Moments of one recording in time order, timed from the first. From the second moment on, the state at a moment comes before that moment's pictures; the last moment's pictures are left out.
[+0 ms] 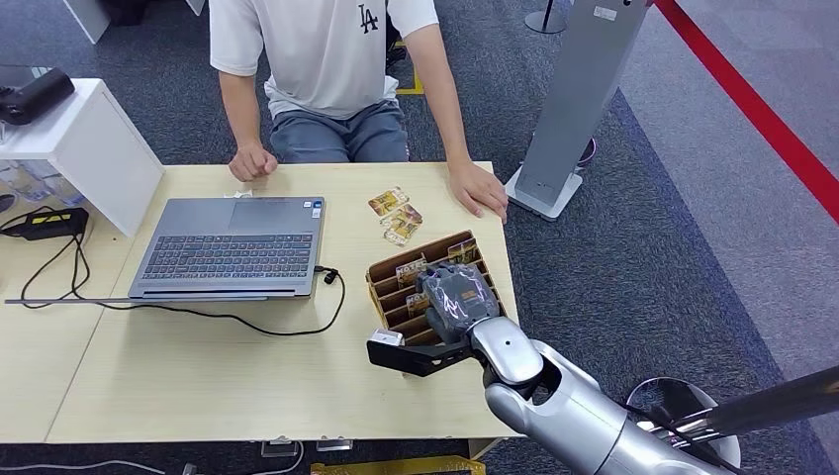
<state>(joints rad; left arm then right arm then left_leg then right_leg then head) -0.10 0.14 -0.99 -0.21 1.35 -0.06 -0.25 -0.53 -0.19 0.89 -1.38 1.04 0.00 0.49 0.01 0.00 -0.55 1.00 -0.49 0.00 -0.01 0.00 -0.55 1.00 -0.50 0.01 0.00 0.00</state>
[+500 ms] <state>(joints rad) -0.10 0.14 -0.99 -0.21 1.35 -0.07 -0.25 -0.55 -0.18 0.89 -1.33 1.03 -0.01 0.48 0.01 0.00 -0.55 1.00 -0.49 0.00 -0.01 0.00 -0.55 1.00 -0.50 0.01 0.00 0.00</state>
